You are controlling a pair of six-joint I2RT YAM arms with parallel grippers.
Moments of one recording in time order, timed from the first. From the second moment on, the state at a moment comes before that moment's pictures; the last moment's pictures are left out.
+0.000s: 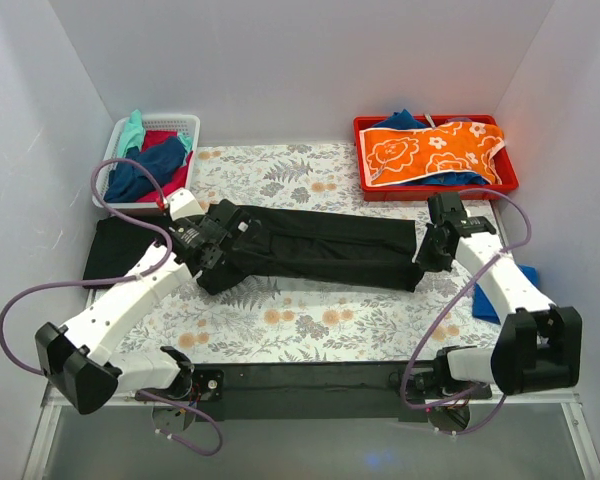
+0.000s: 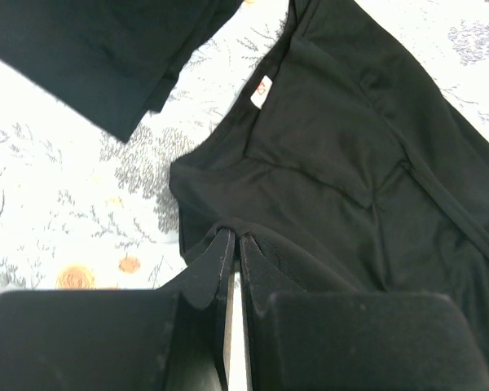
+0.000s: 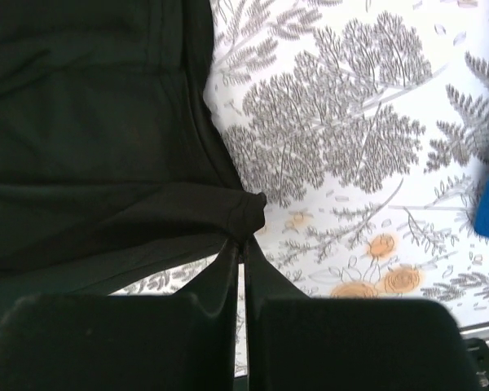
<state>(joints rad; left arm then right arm) -0.68 1.20 1.20 -1.18 -0.79 -1.22 0.17 1.26 0.93 -0.85 0.14 0.54</state>
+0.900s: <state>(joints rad) -0.41 1.73 1.32 -0.66 -0.62 -0.73 0.14 1.77 1.29 -0.72 0.06 0.38</state>
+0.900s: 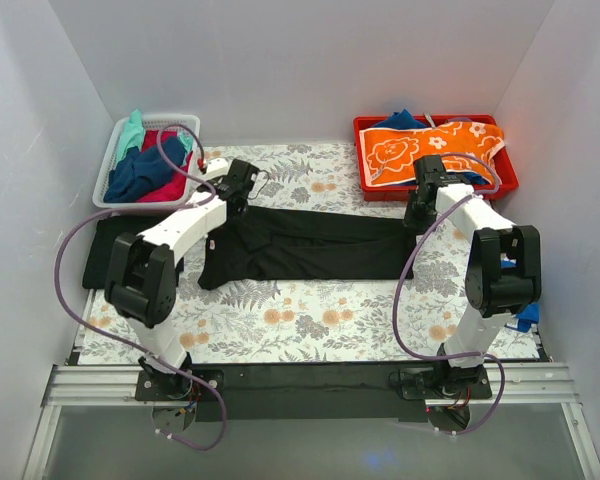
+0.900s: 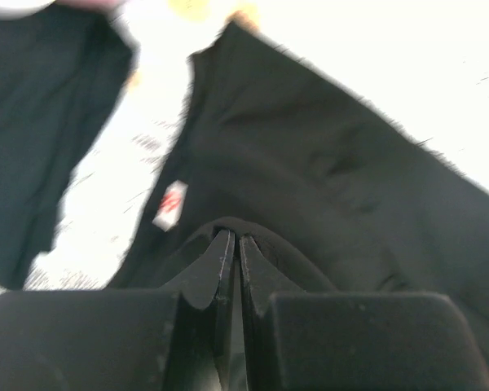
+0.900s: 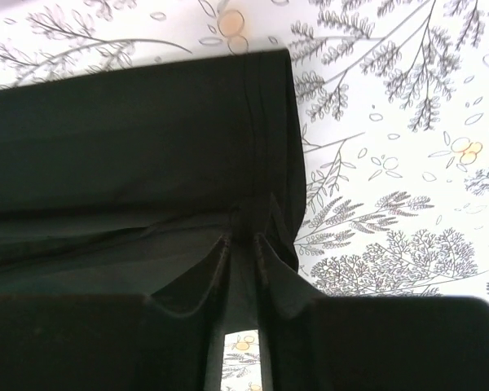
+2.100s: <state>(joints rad) -0.41 1.66 1.07 -0.74 -0.47 -0.83 0.24 1.67 1.00 -0.70 0.00 0.40</state>
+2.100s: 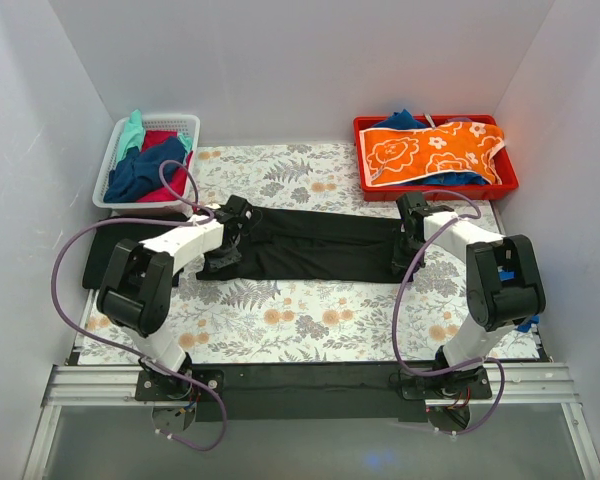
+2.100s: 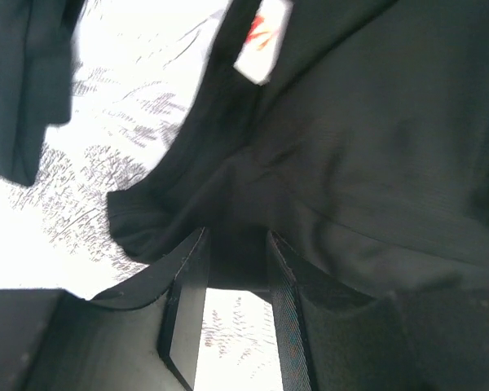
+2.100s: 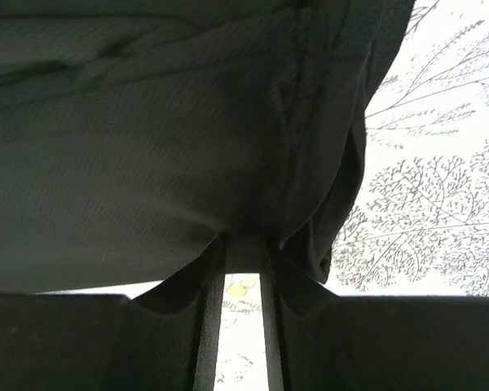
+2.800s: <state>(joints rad) -0.29 1.59 0.98 -0.93 -0.49 -0.89 0.21 1.57 0.88 -0.68 0.10 0.45</state>
